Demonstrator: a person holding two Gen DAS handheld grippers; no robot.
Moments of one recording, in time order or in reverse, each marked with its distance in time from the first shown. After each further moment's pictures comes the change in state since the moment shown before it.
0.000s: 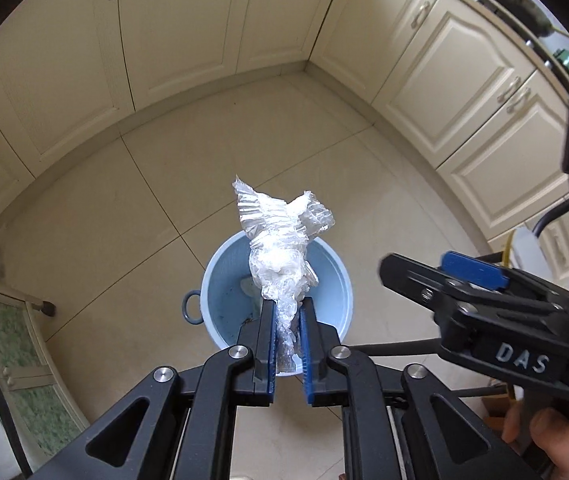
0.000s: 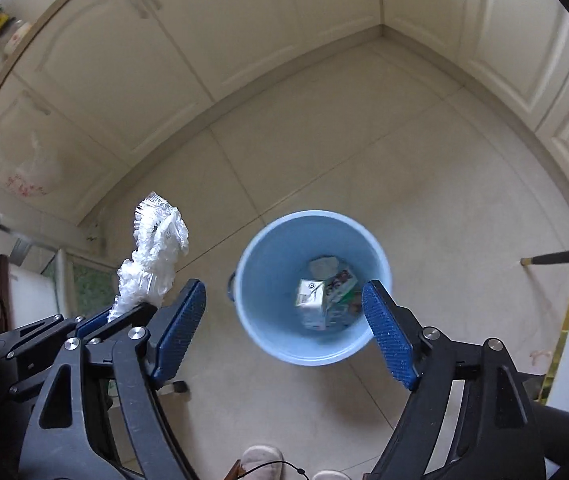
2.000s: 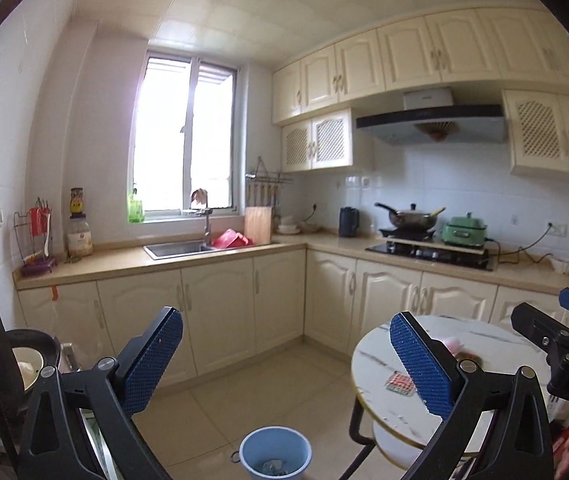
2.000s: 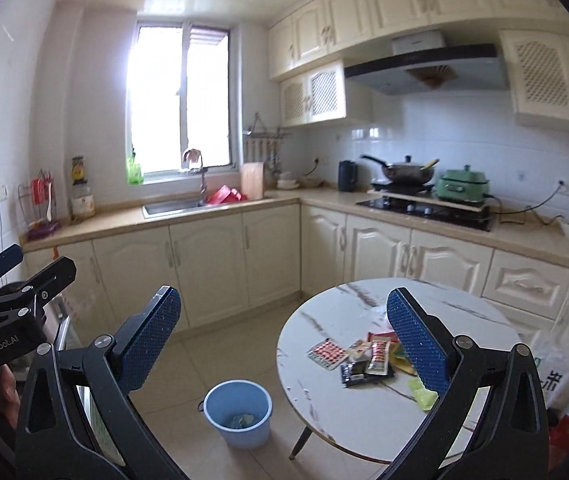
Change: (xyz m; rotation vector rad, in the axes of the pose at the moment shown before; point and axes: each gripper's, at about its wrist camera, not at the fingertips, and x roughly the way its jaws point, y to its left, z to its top) left arm -0.487 -0.219 -0.534 0.164 -1.023 0.137; right arm -0.622 0.026 -0.335 -0.098 -1.007 -0.237
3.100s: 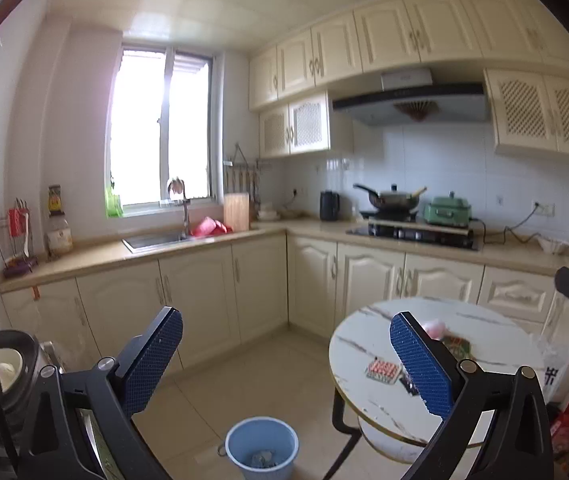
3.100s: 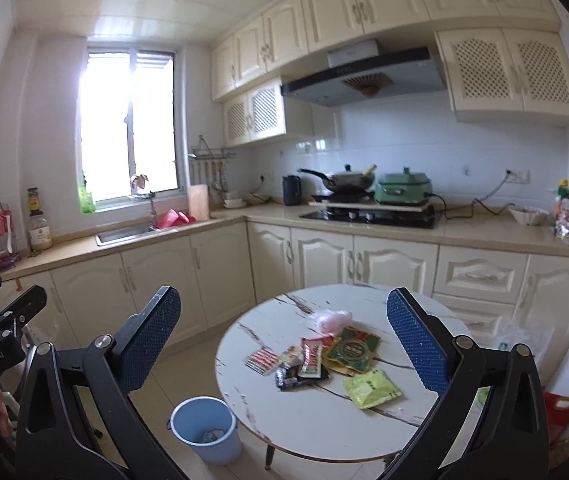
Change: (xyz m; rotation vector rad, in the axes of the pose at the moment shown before) left arm 0.070 -0.011 -0.002 0.046 0.075 -0.066; right arm -0.007 -0.089 -0.015 0.097 -0.009 -0.174
